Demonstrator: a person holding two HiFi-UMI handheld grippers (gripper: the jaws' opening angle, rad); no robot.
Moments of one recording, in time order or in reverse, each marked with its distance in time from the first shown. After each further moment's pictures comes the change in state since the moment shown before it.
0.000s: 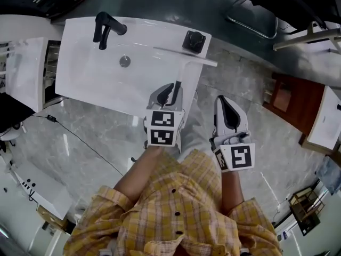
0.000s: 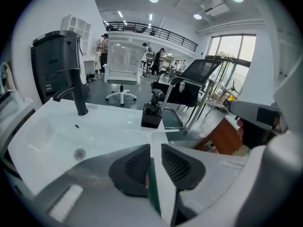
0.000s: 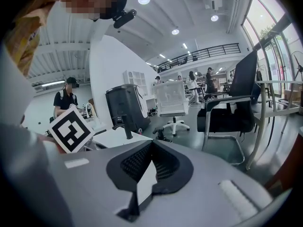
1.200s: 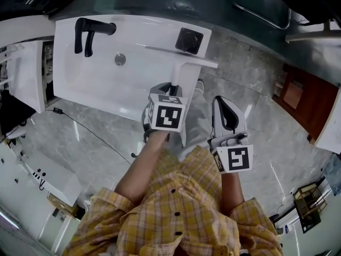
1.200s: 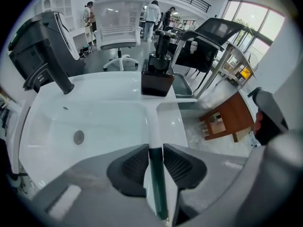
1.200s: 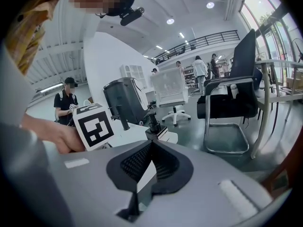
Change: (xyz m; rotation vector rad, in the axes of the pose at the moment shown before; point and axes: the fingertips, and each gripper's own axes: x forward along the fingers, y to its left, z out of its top) left arm 0.066 0.010 -0.054 -0.027 0.459 0.071; right arm 0.031 -0.031 -0.048 0.066 0.099 0.035
